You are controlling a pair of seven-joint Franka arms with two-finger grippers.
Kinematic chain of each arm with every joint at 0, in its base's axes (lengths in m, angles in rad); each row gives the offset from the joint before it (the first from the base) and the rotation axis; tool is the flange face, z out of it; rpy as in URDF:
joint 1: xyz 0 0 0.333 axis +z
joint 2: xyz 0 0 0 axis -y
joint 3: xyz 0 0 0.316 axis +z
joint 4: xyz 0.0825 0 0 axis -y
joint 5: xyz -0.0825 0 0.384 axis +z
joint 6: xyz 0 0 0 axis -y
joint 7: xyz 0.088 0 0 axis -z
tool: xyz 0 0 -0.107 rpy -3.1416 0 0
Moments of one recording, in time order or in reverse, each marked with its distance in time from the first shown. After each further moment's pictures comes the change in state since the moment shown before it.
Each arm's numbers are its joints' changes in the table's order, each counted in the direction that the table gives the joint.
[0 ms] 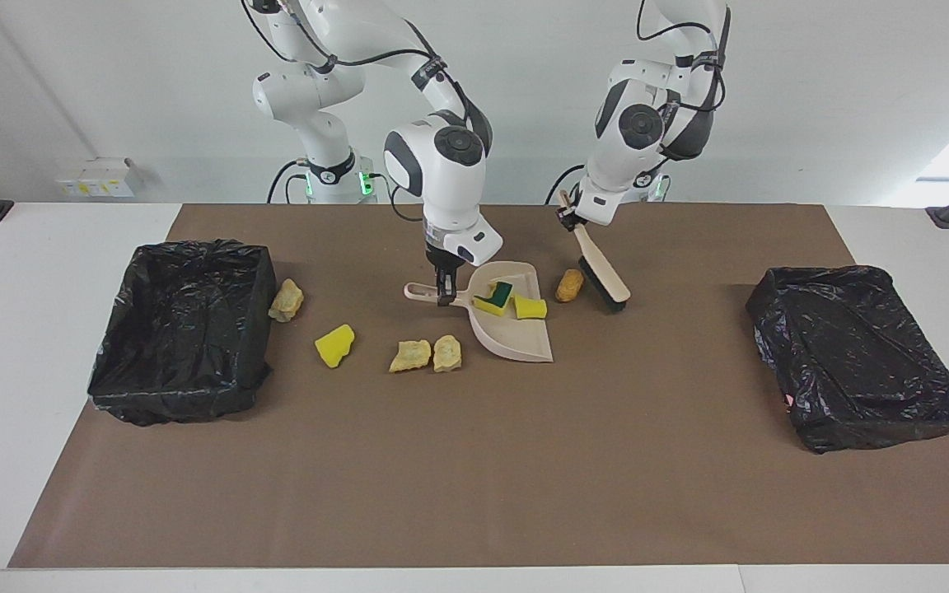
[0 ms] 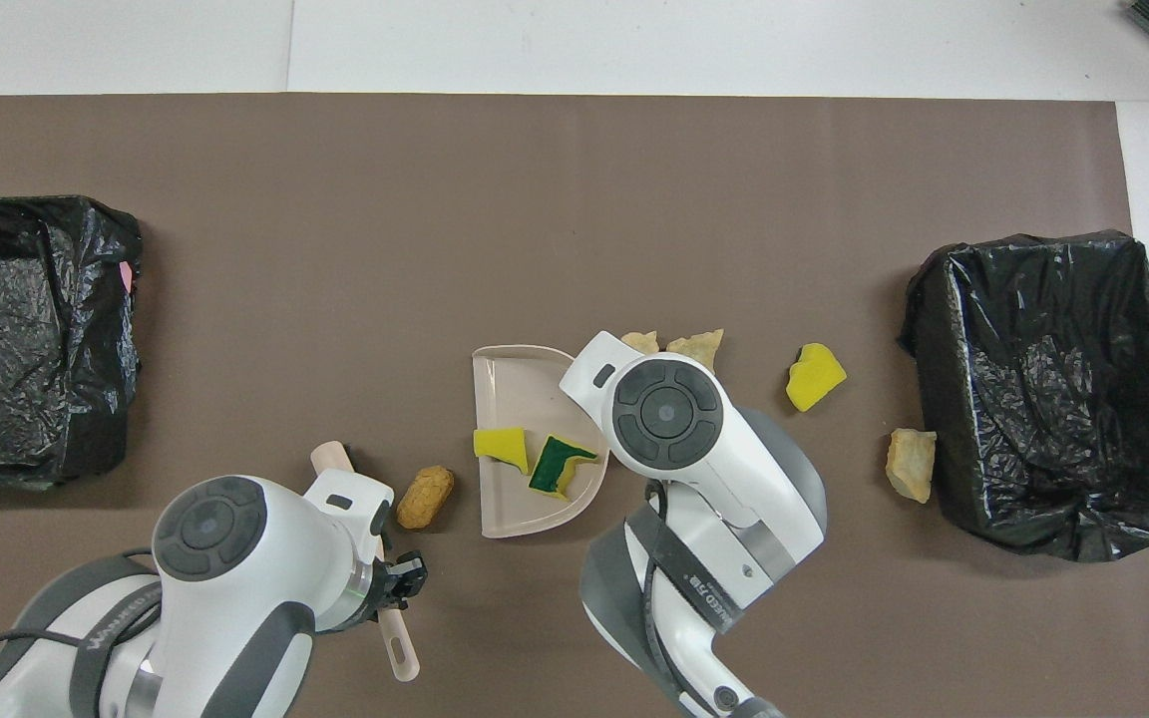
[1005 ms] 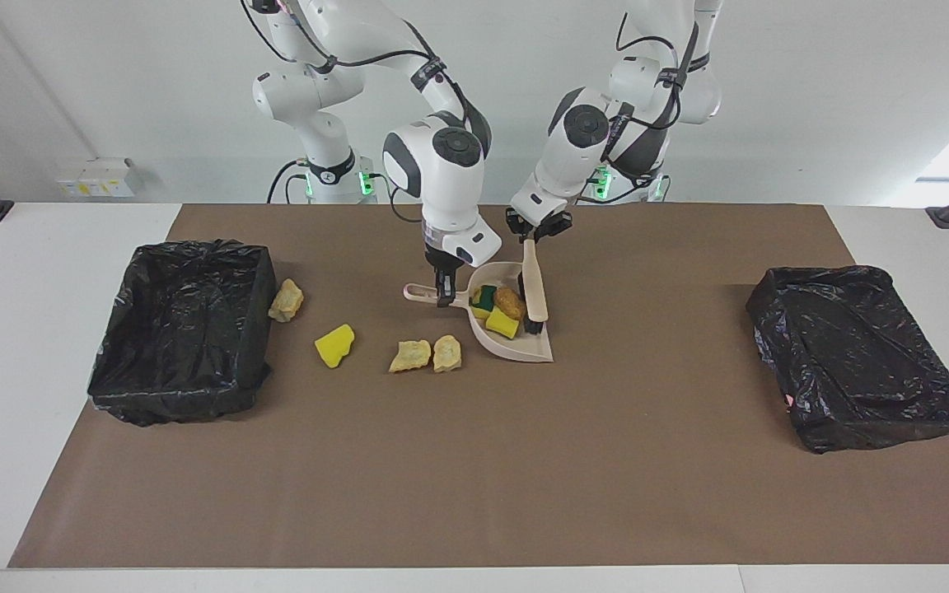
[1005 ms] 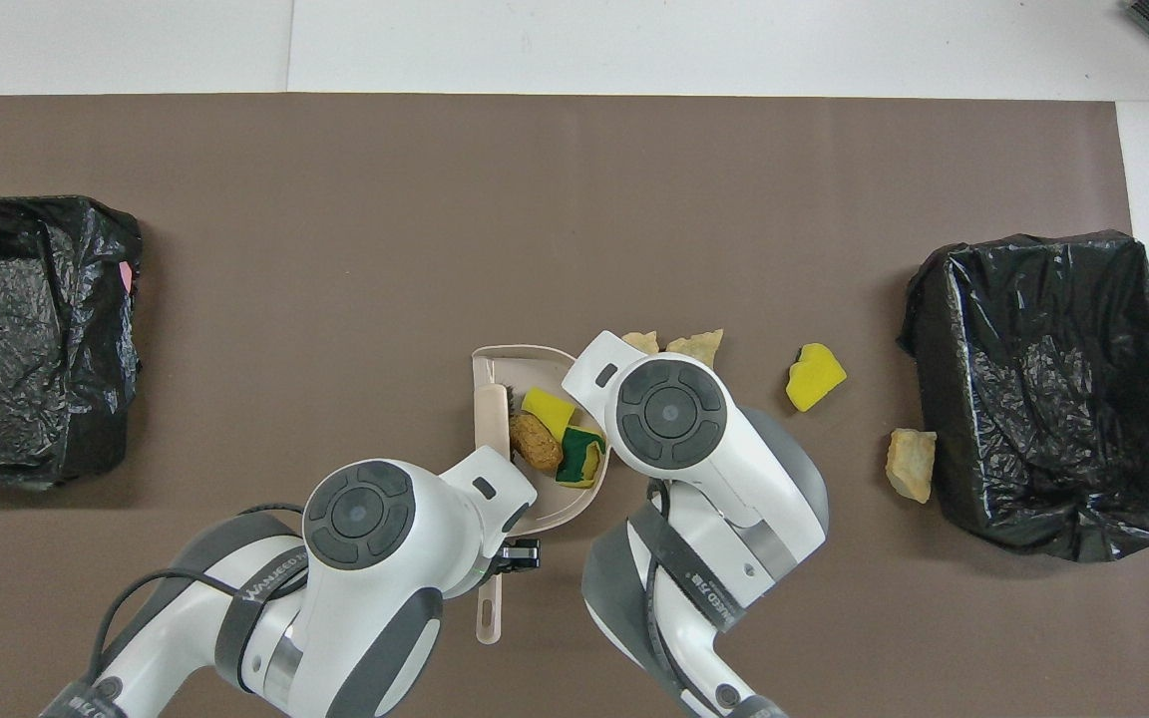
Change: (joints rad) left arm -0.088 -0.154 0.019 0.204 -0.020 0.046 0.294; right arm -0.003 0.000 -0.001 -0.001 0.003 0.004 0.000
